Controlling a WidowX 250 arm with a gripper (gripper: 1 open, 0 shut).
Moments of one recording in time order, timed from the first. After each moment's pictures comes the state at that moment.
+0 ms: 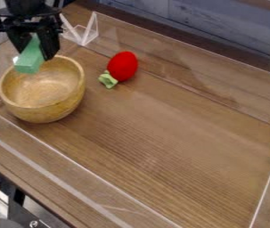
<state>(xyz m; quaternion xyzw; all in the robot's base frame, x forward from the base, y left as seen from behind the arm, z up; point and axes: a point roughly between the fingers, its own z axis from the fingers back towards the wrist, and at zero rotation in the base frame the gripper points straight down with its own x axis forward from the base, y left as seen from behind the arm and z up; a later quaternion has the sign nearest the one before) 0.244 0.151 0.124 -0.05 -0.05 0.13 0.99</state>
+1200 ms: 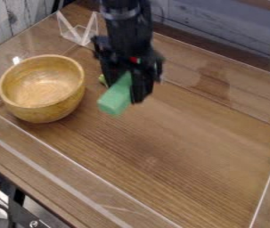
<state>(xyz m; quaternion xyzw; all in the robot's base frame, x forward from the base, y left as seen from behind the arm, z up) 0.257 0.005 0.094 -0.03 -0.04 -0.06 1.00</state>
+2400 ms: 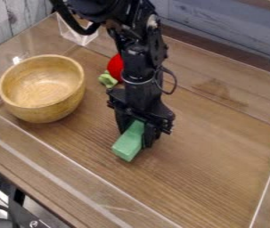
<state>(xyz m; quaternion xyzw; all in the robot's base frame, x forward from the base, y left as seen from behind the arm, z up) 0.253 -0.004 0.029 -0.02 -0.02 -0.02 1.00</state>
